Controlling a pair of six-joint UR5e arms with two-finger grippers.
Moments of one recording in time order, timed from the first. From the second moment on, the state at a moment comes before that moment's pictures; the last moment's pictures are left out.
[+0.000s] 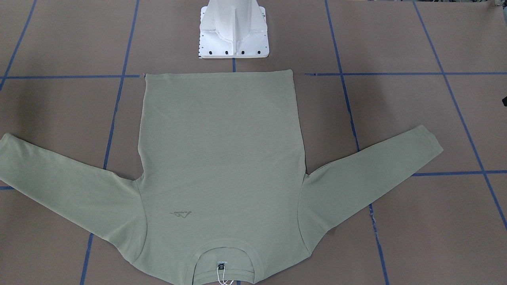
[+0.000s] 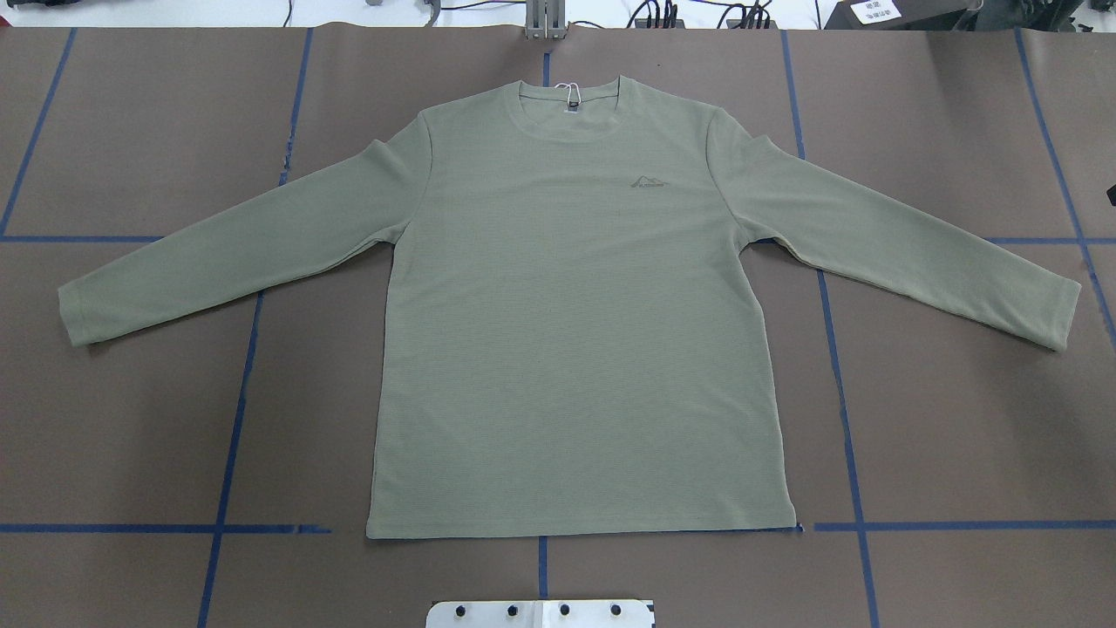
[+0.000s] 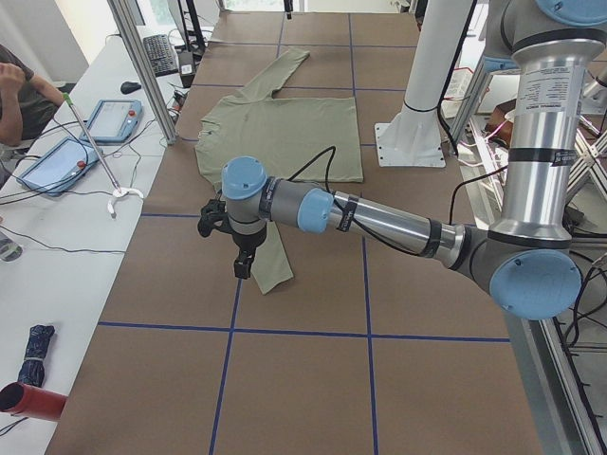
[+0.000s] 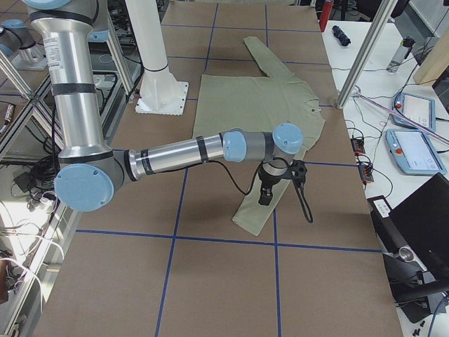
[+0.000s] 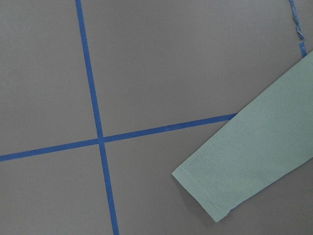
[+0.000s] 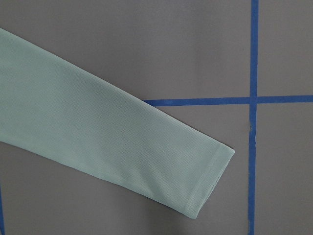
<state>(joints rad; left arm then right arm) -1.49 -1.61 -1.80 -1.55 -2.39 -0.06 1.42 -1.48 1.71 -1.76 2.41 0.17</state>
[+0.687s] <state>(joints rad) -1.49 -1.60 -1.82 -1.54 -2.39 -0.06 1.41 -1.53 1.70 -1.56 2.38 0.17</state>
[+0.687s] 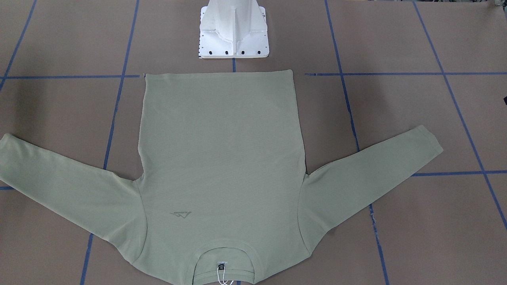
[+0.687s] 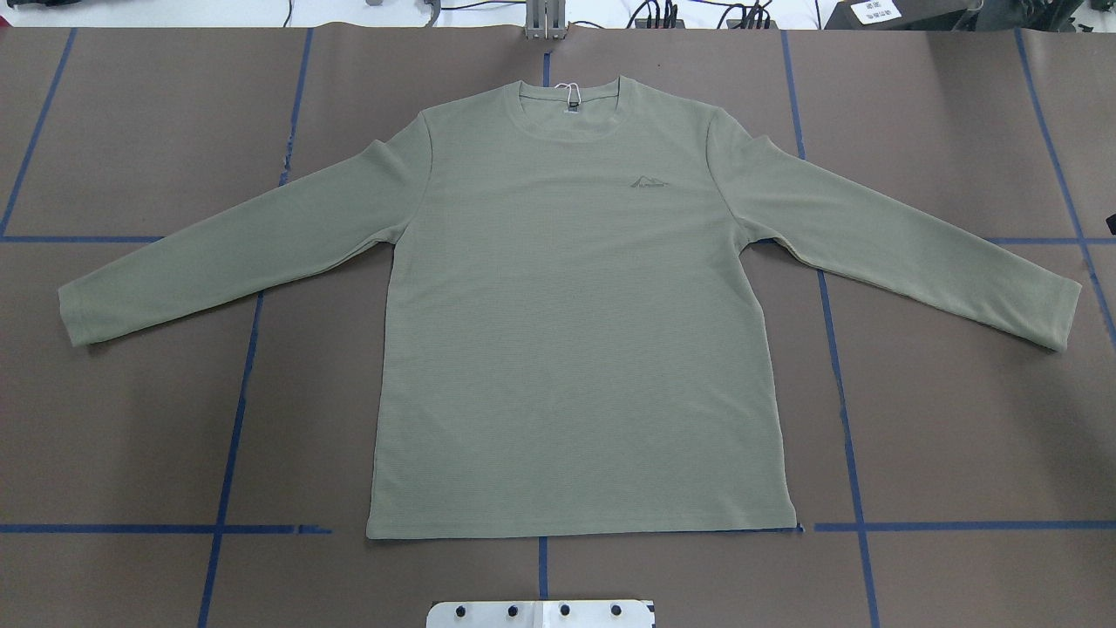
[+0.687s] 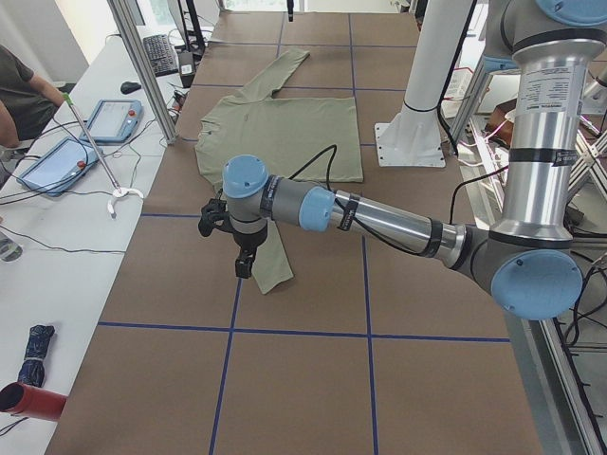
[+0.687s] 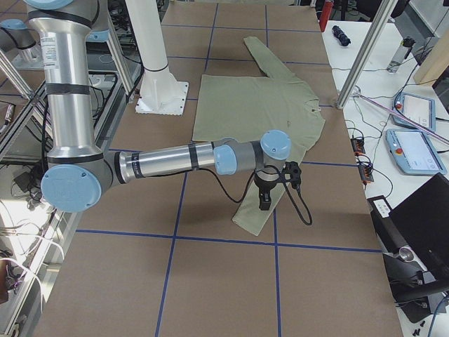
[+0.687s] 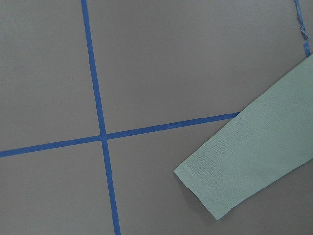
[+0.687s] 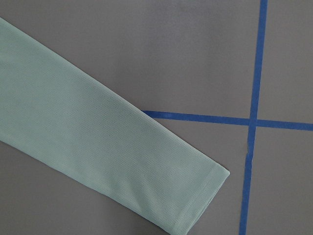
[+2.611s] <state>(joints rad) -1.49 -1.59 -1.84 -1.55 -2.47 -0.07 1.27 -1.50 1.23 -1.05 2.37 0.69</state>
